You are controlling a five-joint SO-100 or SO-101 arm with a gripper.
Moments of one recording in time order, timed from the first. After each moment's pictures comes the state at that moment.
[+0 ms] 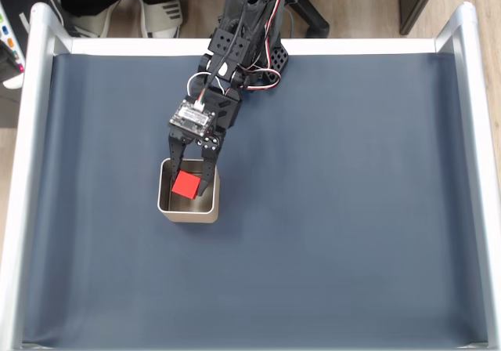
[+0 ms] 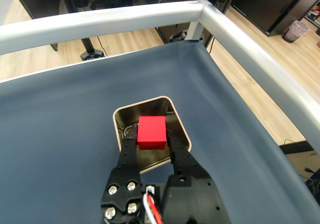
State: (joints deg) arm 21.7 147.9 164.0 6.4 -95.0
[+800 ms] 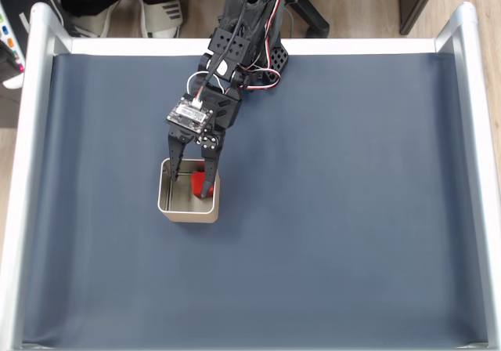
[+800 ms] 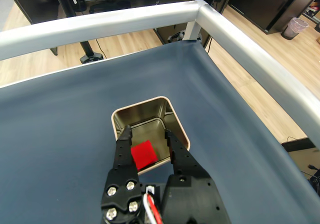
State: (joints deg) arm 22.1 147.9 164.6 5.5 -93.3
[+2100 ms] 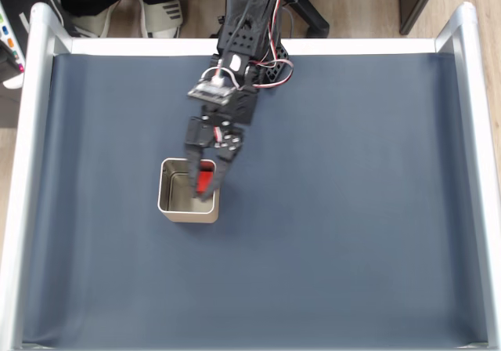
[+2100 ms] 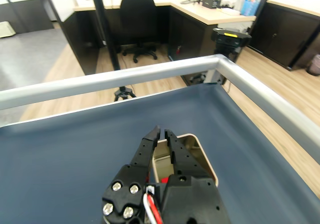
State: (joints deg) arm 9.3 153.0 158.3 1.9 -88.2
